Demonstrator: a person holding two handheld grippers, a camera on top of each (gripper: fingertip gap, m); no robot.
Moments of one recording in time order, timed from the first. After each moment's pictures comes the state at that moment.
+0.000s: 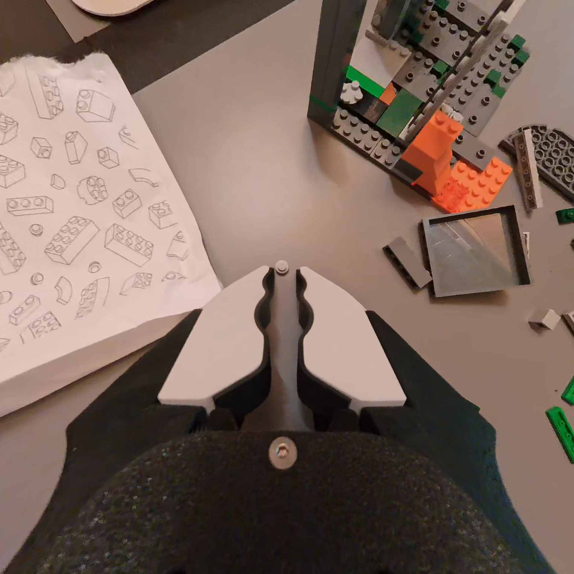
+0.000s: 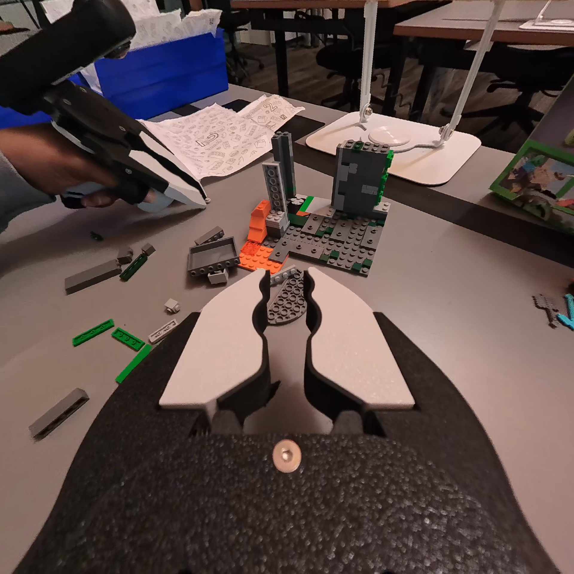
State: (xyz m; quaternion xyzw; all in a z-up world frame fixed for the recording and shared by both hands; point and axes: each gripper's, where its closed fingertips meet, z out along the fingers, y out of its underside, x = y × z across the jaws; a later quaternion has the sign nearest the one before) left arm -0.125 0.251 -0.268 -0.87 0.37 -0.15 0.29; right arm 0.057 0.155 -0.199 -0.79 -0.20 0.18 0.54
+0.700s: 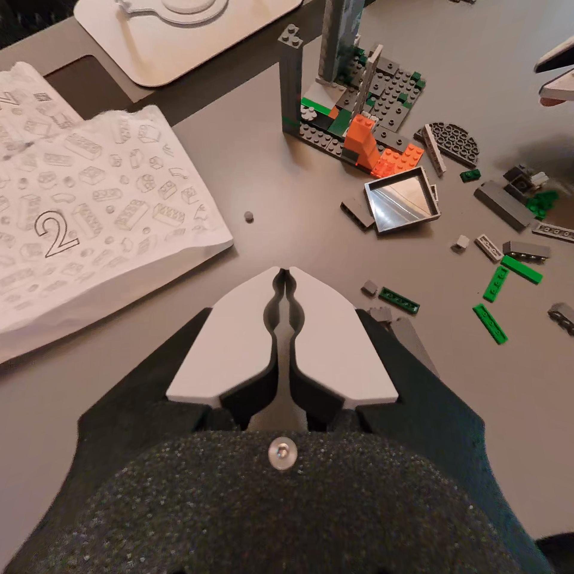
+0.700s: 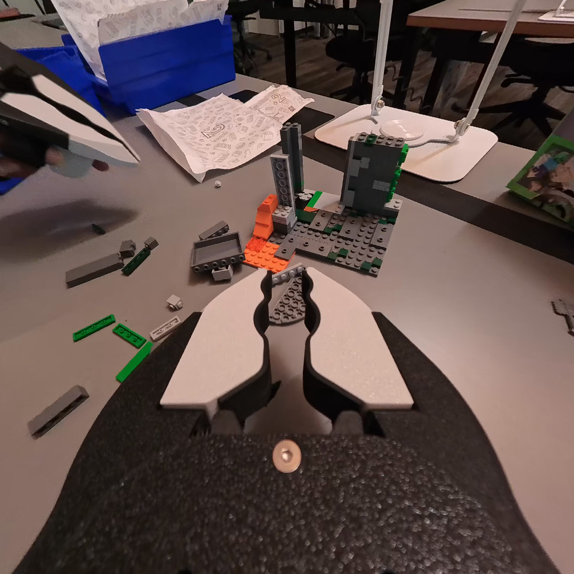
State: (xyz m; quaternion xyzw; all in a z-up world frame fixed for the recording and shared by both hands) left arm -0.165 0.206 -0.213 -0.83 0.40 -0.17 0.36; right arm 0.050 0.157 -0.204 -0.80 -0.21 0.19 0.53
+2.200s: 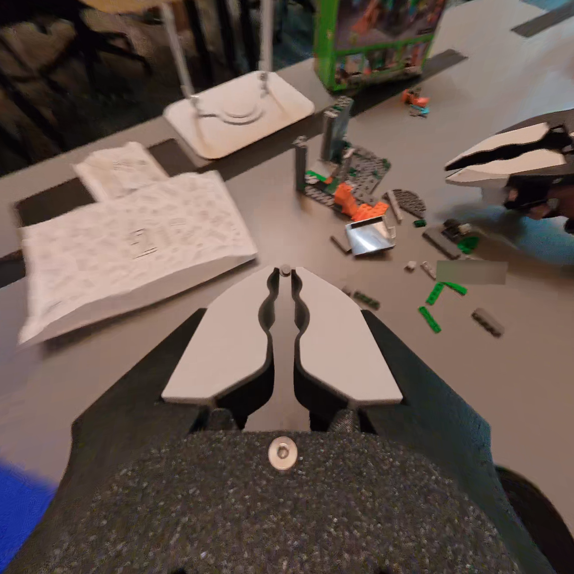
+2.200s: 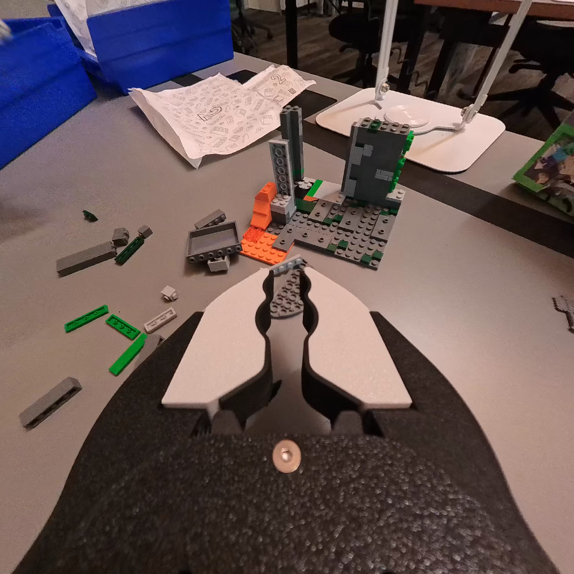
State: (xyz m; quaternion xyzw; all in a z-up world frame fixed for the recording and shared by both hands) left arm -0.203 0.177 -0.127 -0.81 0.35 -0.19 0.44; right arm 0.050 0.156 -0.210 -0.81 -0.22 0.18 0.52
